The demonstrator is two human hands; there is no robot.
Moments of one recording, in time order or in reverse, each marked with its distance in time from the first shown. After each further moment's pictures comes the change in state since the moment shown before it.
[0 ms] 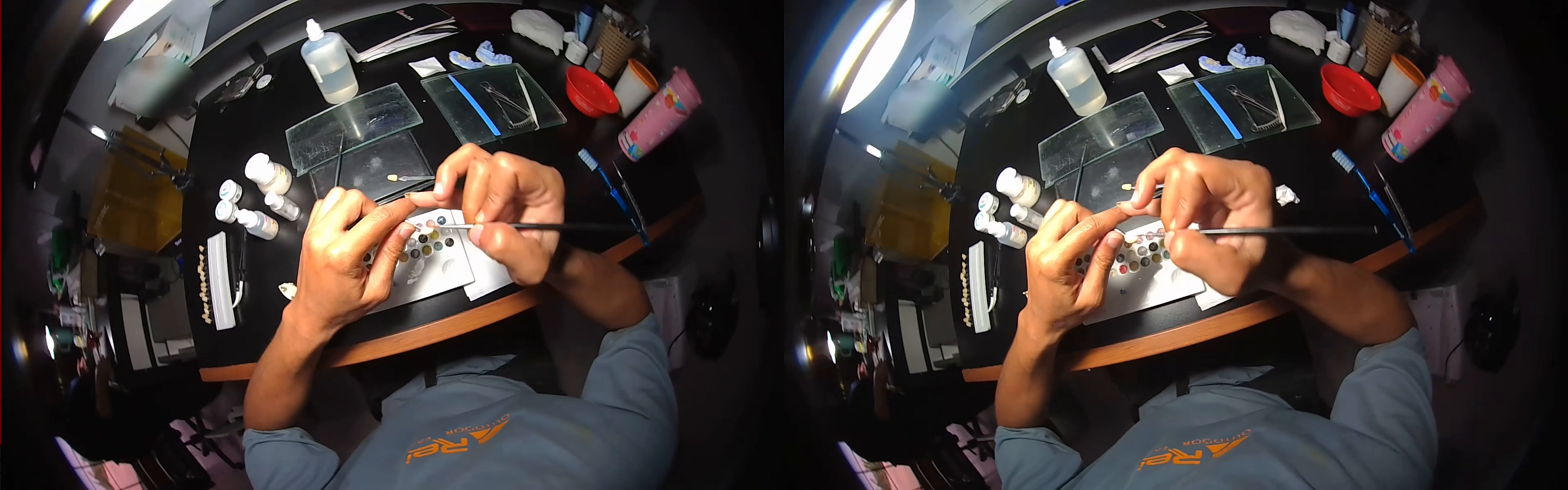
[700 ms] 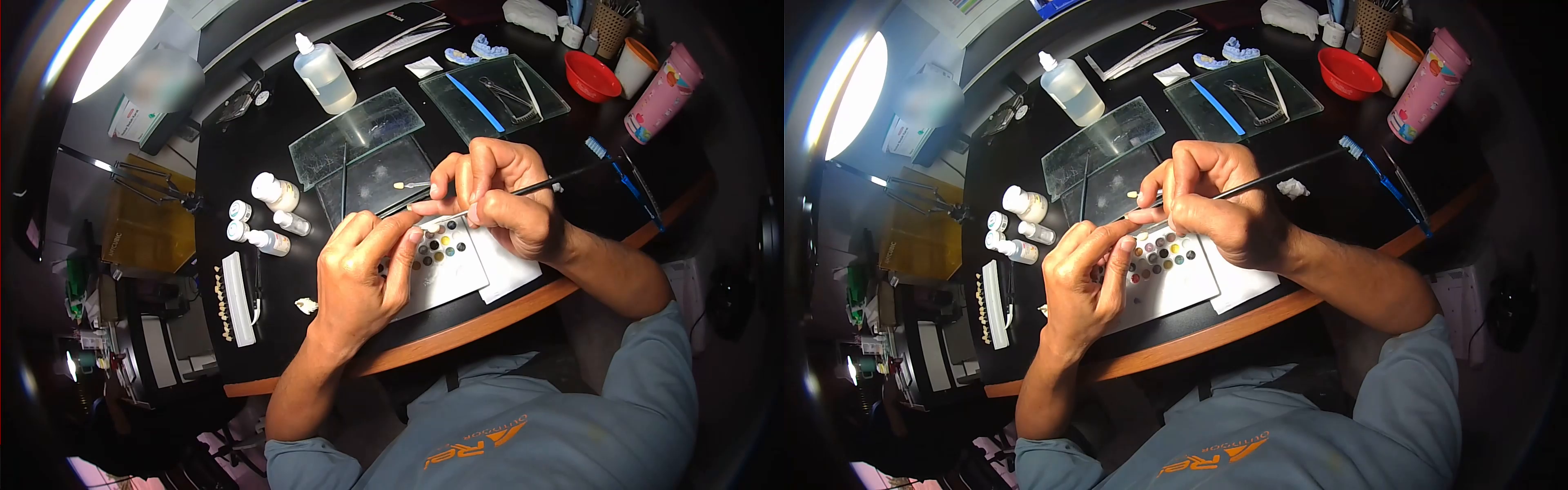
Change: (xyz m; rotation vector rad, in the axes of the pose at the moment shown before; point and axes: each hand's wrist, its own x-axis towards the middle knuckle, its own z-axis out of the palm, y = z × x) left_hand -0.003 0.002 0.011 -0.024 0.005 -0.097; right_hand 0.003 0.009 -0.013 0.146 0.088 0.373
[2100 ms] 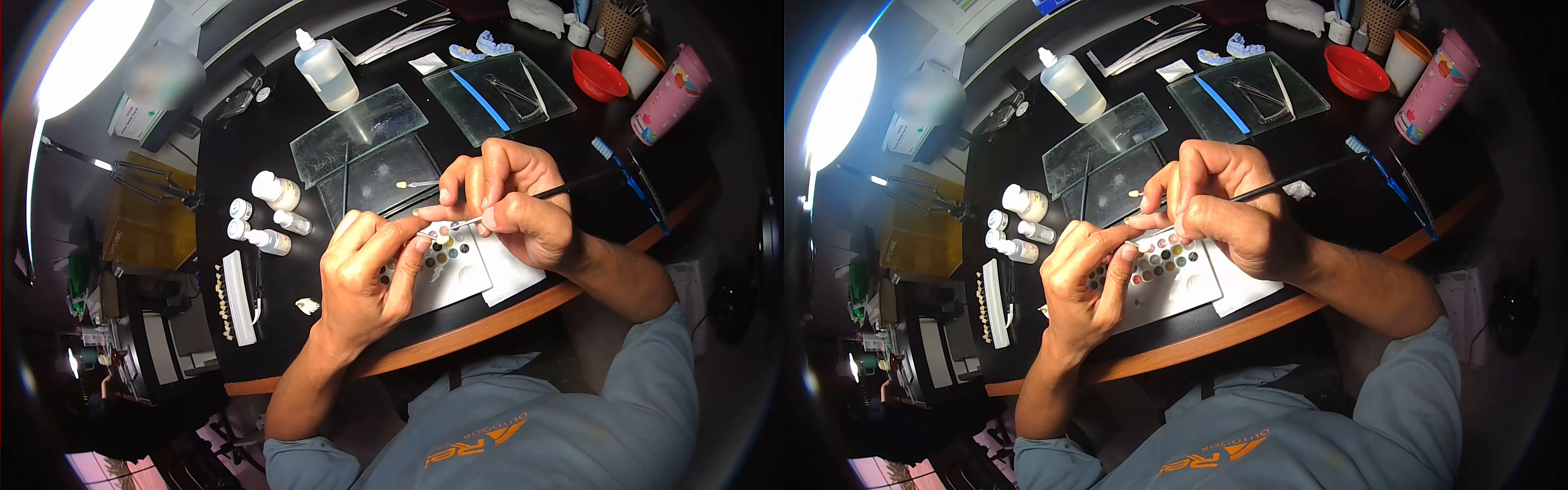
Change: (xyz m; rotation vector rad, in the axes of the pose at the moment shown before) left_hand 0.002 0.001 -0.001 -0.082 0.022 0.064; right_hand -0.005 -0.001 -0.004 0.104 -0.039 -0.020
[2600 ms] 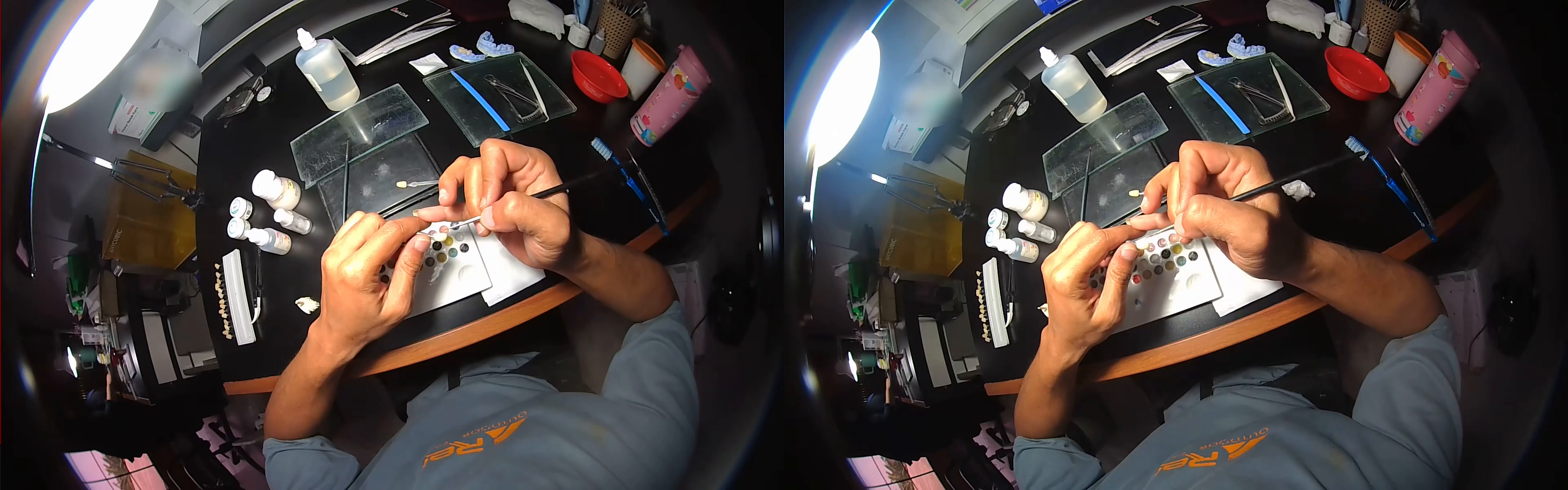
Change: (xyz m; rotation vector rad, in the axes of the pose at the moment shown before) left_hand 0.001 0.001 -0.002 -0.015 -0.036 -0.026; right_hand 0.000 0.000 0.000 -0.020 -0.001 0.019
